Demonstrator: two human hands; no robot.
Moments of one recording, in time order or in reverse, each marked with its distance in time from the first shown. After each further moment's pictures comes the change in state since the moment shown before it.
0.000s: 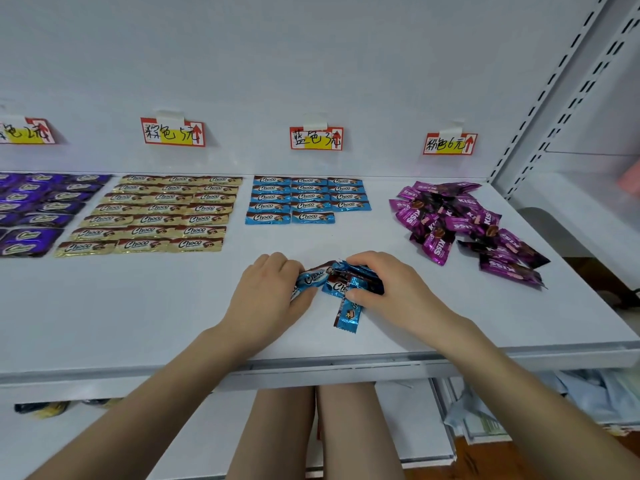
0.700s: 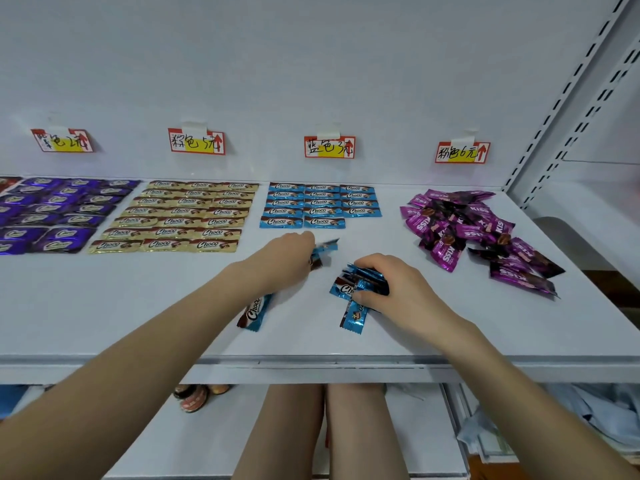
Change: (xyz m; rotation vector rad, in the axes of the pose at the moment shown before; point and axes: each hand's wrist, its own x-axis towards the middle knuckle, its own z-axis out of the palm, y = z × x) left_hand 0.057 0.002 -0.026 0.037 -0.322 -0.150; right_hand 0.002 0.001 -0.001 -0.025 -0.001 -0.008
